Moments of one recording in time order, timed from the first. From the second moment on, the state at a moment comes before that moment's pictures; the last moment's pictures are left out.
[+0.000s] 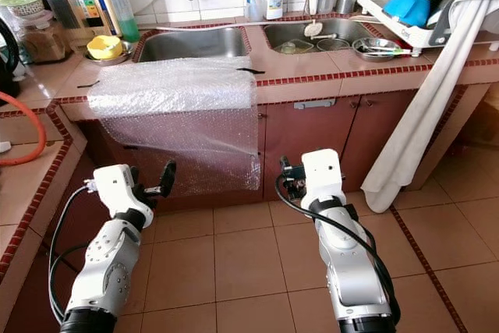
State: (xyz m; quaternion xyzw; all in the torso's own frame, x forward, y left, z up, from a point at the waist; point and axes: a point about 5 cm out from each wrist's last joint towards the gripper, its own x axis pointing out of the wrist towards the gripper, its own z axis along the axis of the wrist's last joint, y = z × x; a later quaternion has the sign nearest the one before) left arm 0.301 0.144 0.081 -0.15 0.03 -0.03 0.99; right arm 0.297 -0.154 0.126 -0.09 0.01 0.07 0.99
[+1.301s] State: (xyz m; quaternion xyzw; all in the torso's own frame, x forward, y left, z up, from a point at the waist) left arm 0.299 0.153 0.082 -0.13 0.02 -0.03 0.99; right arm 0.294 -0.145 0.128 -0.09 -0.01 0.09 0.99
